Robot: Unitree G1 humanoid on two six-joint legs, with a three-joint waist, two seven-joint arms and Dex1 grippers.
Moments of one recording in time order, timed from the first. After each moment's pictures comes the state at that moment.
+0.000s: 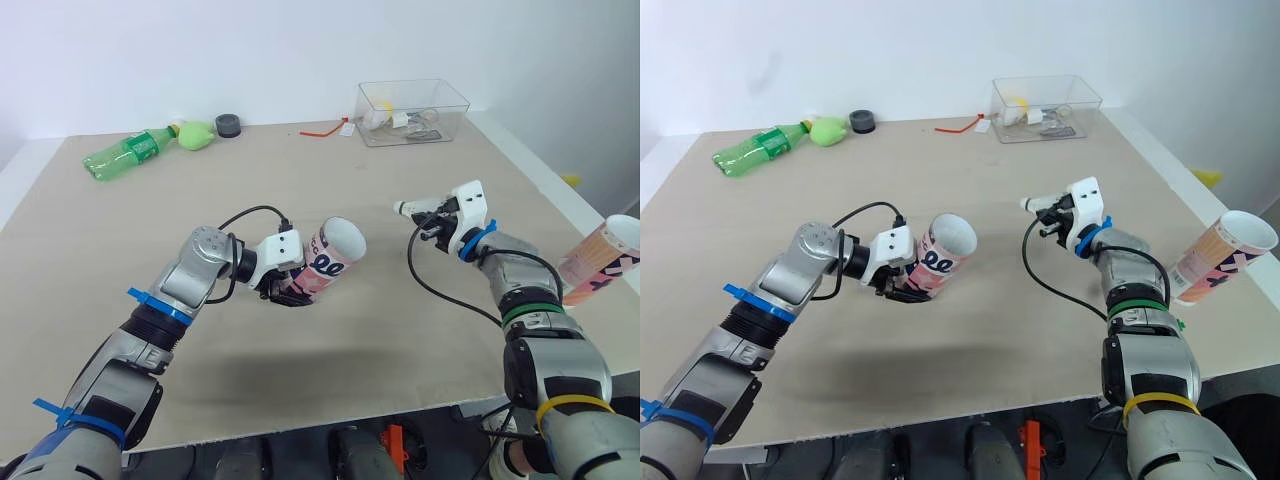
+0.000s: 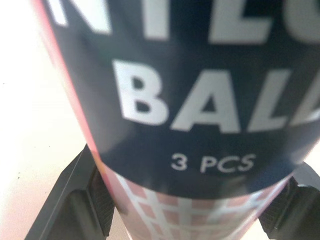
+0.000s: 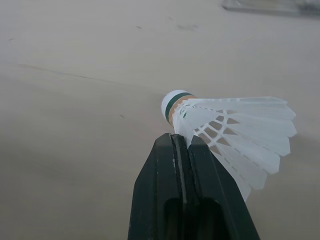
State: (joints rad) left arm -0.78 0.46 -0.36 0.27 -0.01 0.35 -1.25; right arm -0.94 -0.52 -0.09 1.05 0.13 -0.02 0.75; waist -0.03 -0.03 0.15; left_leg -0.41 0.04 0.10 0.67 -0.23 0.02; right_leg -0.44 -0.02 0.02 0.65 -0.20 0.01
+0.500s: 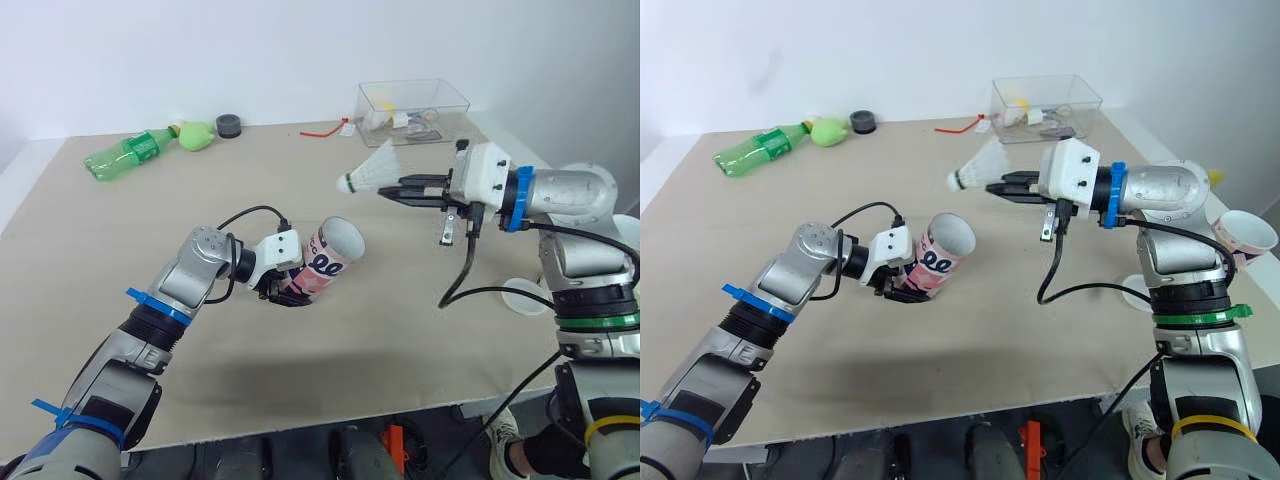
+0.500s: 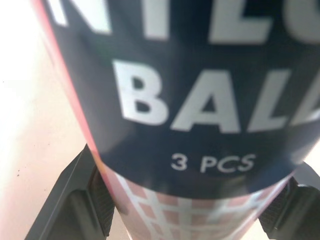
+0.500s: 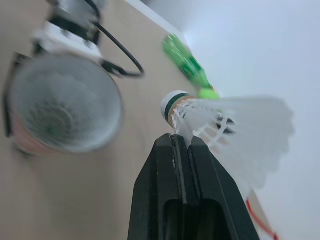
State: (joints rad) left arm -0.78 0.47 -0.36 0.27 -0.01 0.35 -1.25; right arm -0.83 -0.76 0.07 0.07 0.23 -0.13 1.29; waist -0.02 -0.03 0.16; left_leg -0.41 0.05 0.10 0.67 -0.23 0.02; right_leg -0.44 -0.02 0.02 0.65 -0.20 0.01
